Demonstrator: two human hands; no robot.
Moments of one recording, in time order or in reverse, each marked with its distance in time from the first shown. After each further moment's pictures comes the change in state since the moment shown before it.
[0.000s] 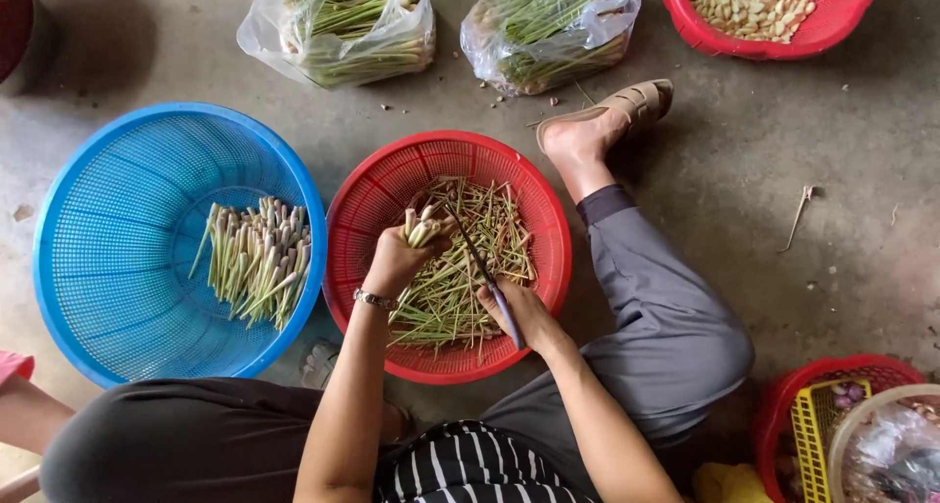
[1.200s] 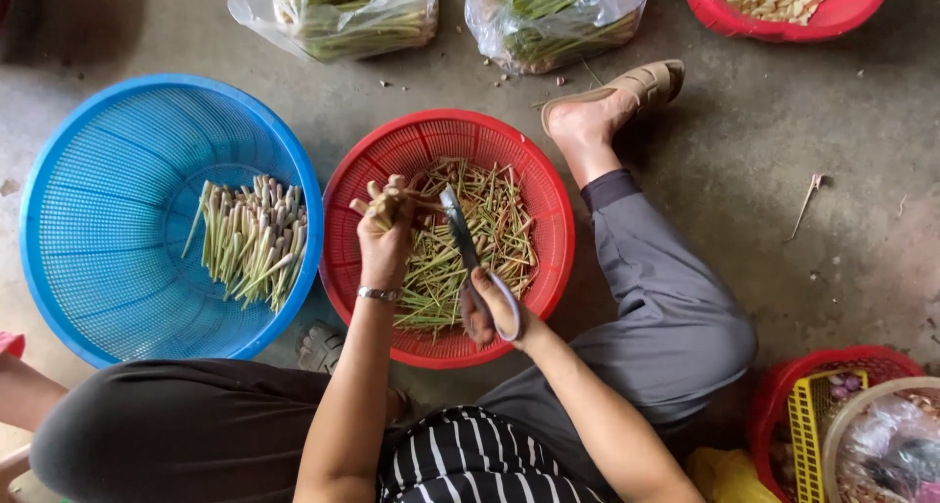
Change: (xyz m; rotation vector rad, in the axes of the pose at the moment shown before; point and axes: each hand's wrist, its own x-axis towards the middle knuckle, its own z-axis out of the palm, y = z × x) left_hand 0.022 -0.055 0.010 -0.339 0.377 0.398; right_hand 0.000 -0.001 0.034 0.810 -0.229 -0.024
